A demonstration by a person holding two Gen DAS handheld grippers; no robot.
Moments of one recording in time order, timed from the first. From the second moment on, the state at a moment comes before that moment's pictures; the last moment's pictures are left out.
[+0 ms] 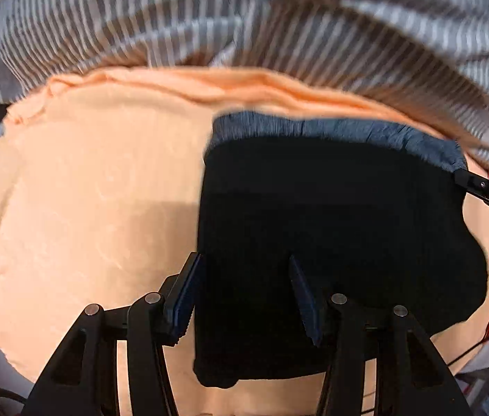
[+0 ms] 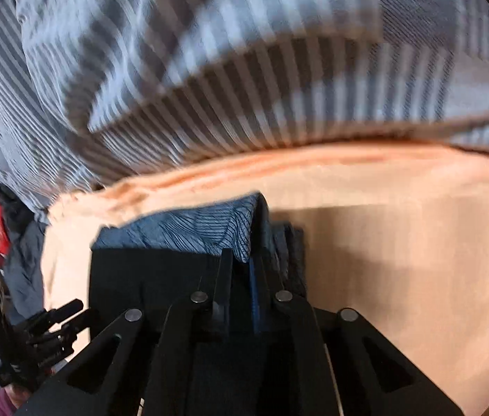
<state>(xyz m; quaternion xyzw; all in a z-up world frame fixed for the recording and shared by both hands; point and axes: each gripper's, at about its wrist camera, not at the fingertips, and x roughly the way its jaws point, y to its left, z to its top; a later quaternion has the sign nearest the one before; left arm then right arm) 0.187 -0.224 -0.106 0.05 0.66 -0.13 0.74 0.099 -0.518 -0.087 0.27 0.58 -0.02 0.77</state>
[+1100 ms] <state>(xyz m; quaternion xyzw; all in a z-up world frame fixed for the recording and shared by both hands) 0.159 -0.229 -0.110 0.09 0.64 -0.14 0.75 0.008 -0.456 -0.077 0.23 0.59 -0.08 0.77</state>
